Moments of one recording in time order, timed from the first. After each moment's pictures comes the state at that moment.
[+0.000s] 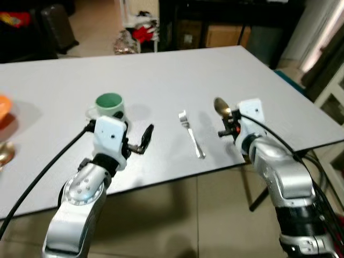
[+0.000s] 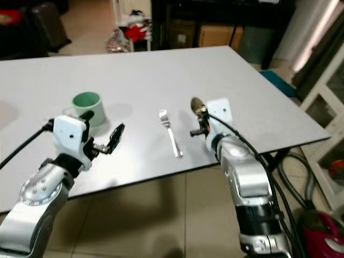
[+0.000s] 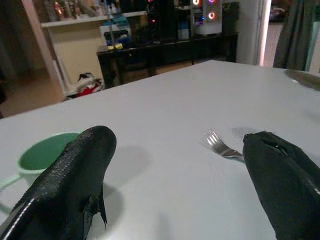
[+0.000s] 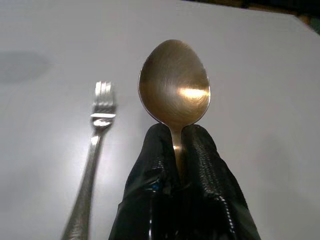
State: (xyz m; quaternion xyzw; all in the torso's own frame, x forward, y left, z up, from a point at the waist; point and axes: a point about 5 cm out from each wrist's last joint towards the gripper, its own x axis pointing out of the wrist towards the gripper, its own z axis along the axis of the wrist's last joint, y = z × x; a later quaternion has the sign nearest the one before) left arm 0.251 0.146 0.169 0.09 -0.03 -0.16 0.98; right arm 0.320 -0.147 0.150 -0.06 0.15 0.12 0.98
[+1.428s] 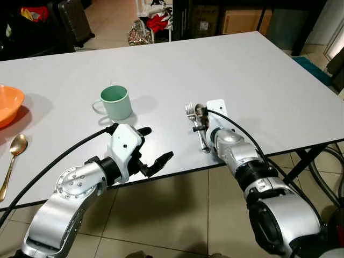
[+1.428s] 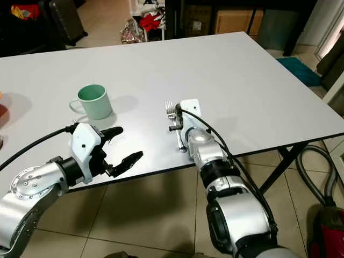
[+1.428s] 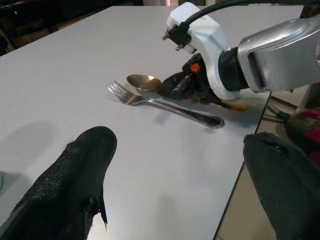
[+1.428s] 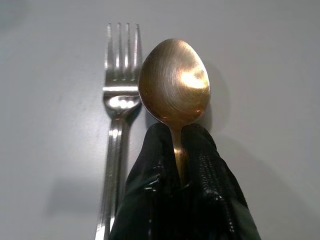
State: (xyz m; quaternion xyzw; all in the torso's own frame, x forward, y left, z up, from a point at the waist) left arm 0.242 0.138 0.169 0.12 0.04 -0.38 0.92; right arm 0.380 -0.099 0.109 -0.06 0.20 0.08 0.97
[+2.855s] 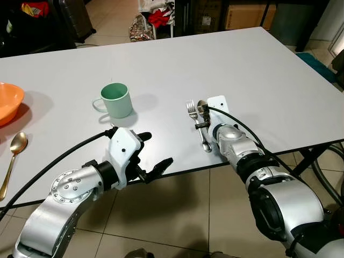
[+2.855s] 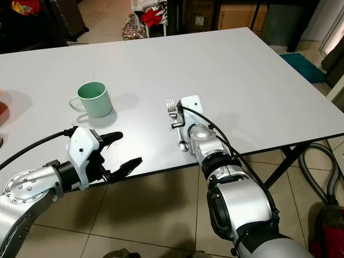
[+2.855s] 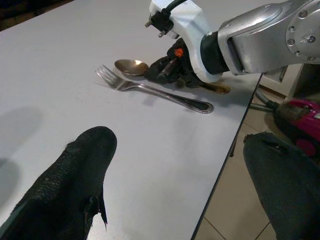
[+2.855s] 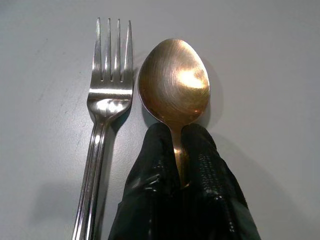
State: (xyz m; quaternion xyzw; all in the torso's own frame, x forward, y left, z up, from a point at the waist) left arm 0.233 0.140 0.169 0.12 0.06 -0.39 0.91; right arm 0.386 -0.106 0.113 -0.08 0.19 0.09 0.97
